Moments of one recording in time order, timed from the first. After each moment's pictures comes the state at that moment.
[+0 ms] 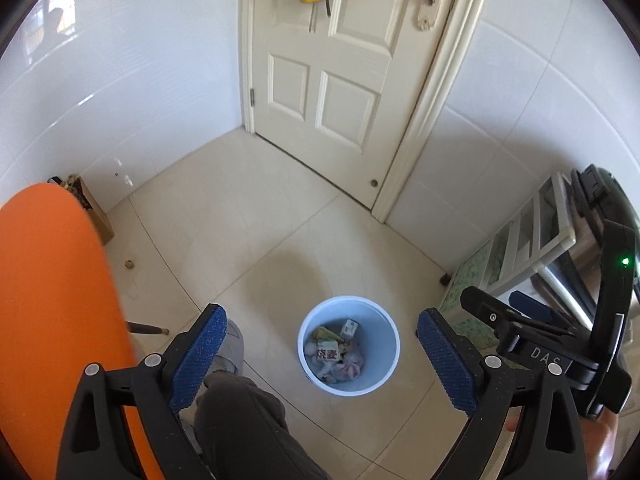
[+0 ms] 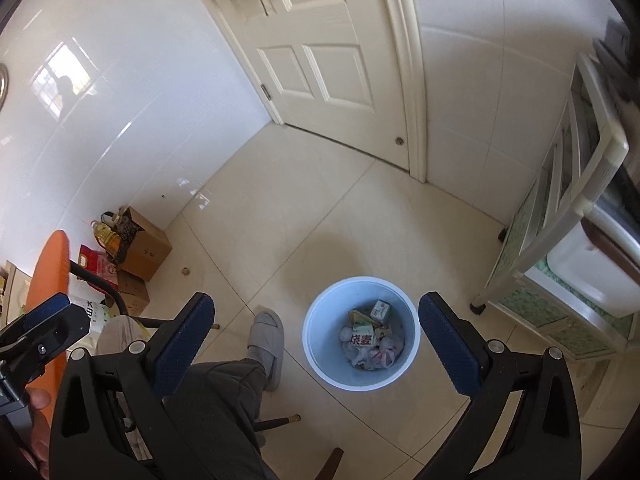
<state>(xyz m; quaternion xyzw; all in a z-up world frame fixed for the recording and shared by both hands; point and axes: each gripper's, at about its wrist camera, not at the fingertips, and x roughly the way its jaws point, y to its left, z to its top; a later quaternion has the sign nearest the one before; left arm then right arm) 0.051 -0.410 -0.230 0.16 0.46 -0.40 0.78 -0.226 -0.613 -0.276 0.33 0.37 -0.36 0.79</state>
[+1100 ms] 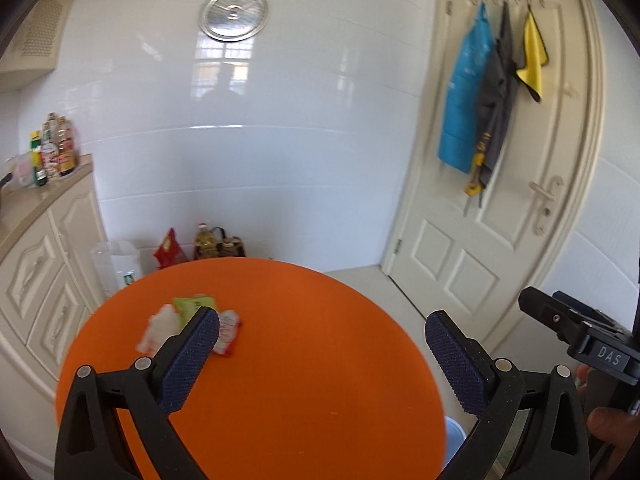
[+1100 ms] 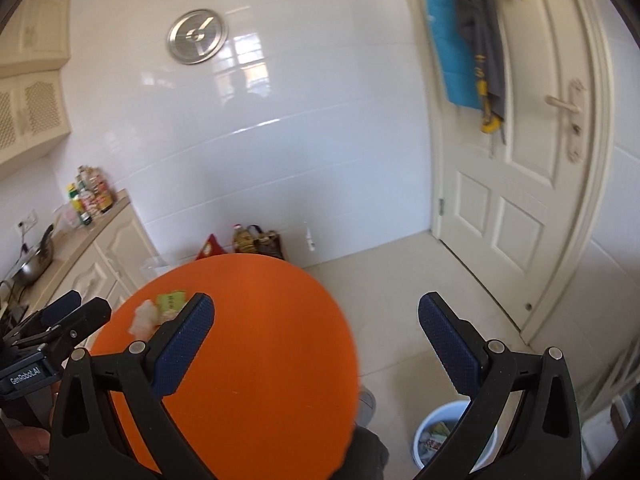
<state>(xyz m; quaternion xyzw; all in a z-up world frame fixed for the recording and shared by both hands) -0.070 -0.002 -0.066 -0.01 0.28 -0.20 0.94 -0.053 -0.373 -0.068 0.12 0.26 -0.15 0.95</state>
